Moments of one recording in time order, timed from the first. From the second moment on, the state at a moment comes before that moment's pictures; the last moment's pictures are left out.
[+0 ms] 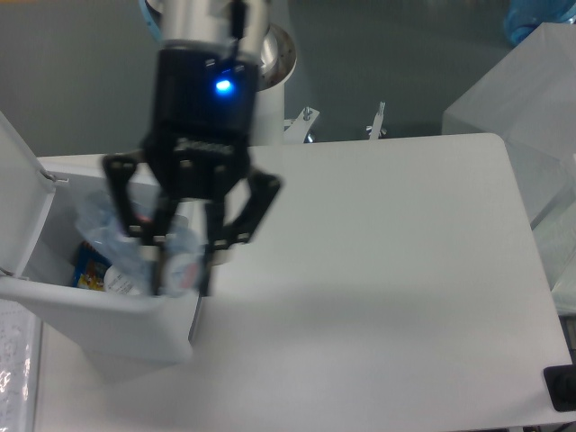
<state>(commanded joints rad) 2.26 -1.84 -1.18 -0.85 1.07 -0.12</state>
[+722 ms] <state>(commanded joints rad) 2.20 -1.83 -1.25 -0.85 1.08 -0.02</state>
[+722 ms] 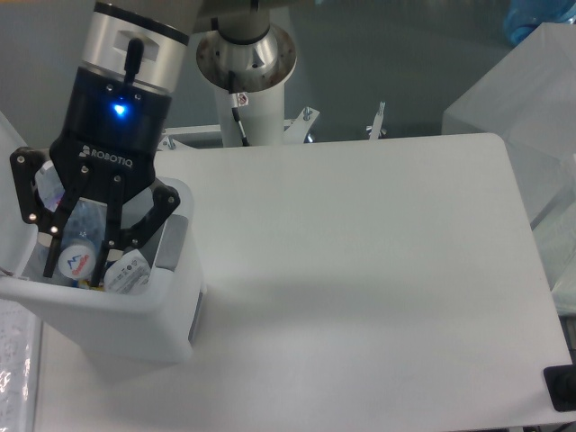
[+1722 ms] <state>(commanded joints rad) 2.20 -1.88 -1.29 -0.82 1.12 0.08</state>
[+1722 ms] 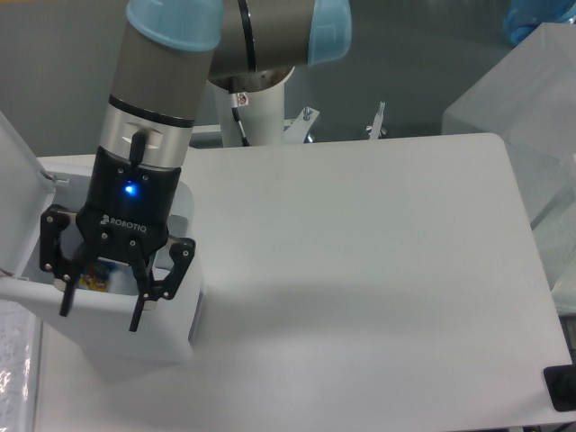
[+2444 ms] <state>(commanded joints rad) 2.45 -1.93 -1.37 -0.83 1.15 0.39</state>
